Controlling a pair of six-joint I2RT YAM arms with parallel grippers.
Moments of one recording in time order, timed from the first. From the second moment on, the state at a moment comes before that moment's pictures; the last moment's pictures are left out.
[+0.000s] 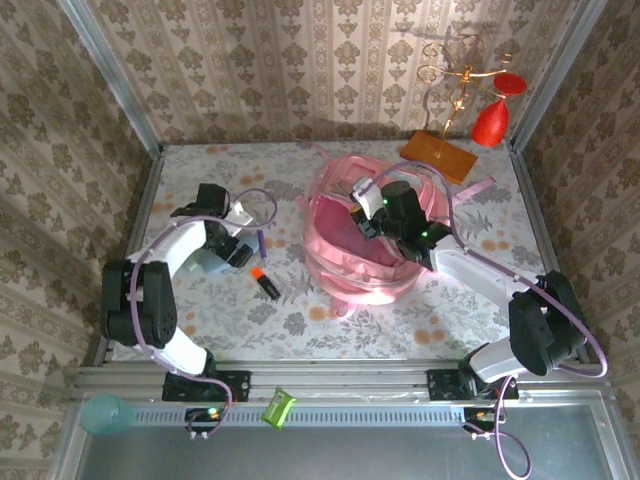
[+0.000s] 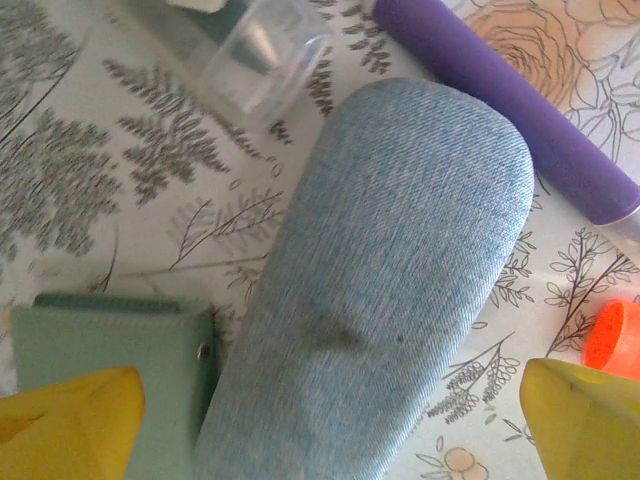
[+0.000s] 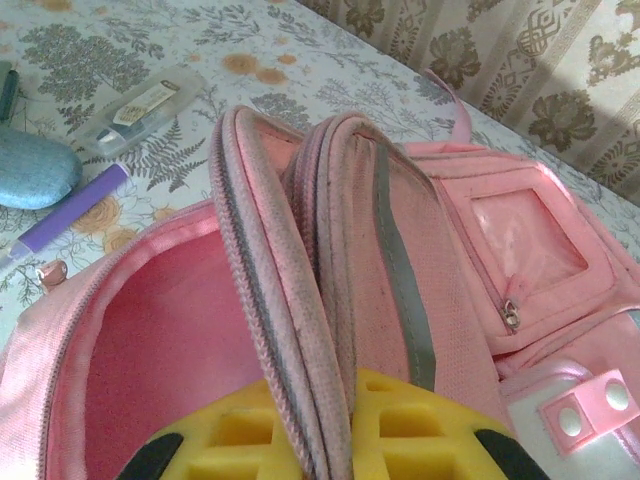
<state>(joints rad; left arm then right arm) -0.15 1.59 1.03 -0.66 0.01 0.59 0.52 1.46 0.97 -0.02 -0.05 -0.20</state>
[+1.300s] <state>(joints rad) -0.40 1.13 1.07 -0.33 0.20 -0.06 0.51 1.46 1.12 -0.20 -0.10 -0.02</state>
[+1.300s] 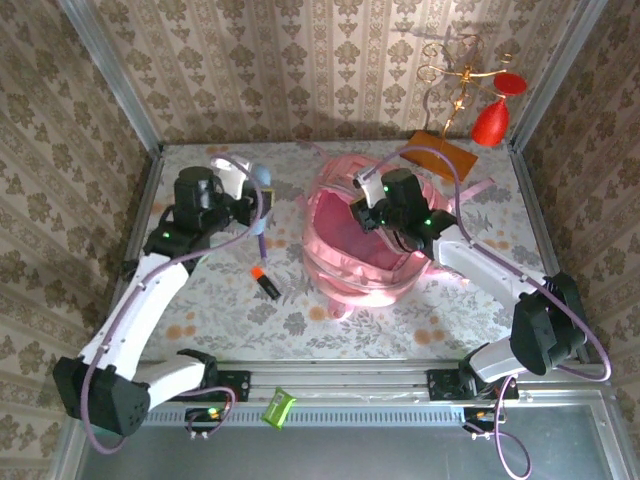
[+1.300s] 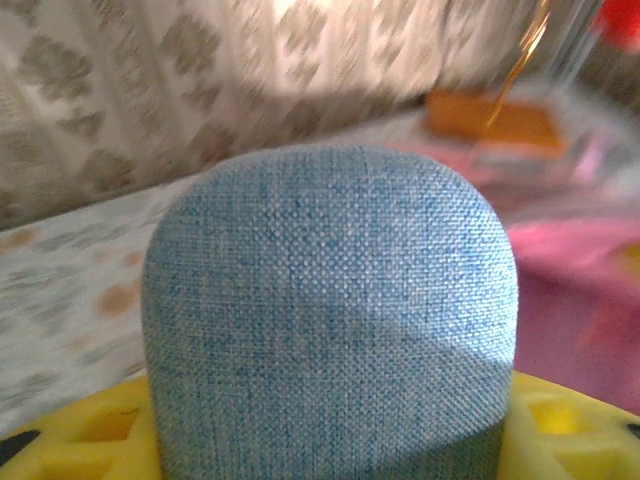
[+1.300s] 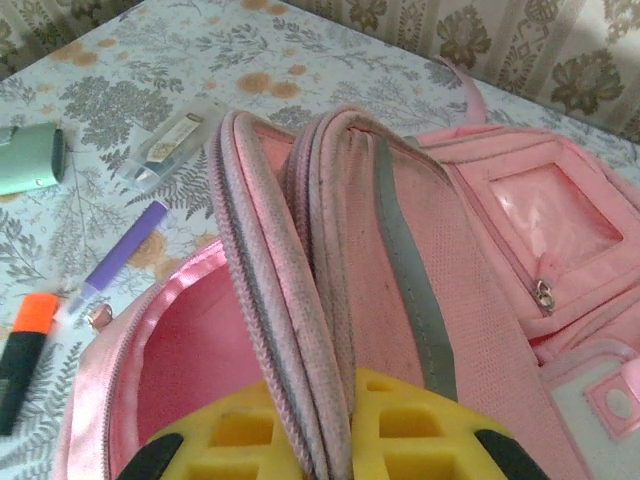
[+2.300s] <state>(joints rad) -0.71 1.72 1.16 0.00 0.00 -1.01 0.48 1.64 1.51 -0.52 -0.13 0.16</state>
